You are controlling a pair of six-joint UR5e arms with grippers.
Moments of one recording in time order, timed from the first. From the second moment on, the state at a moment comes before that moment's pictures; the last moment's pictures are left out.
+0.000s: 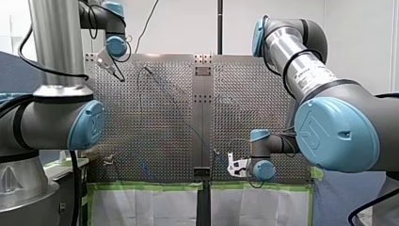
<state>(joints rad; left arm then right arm) 0.05 -1.37 -1.83 -2.76 -1.81 -2.34 2.01 -0.69 1.88 -1.01 1.56 1.50</state>
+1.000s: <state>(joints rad) -0.14 -1.41 -1.66 -3.00 -1.82 -2.09 2.02 -0.69 1.85 -0.97 1.55 1.51</state>
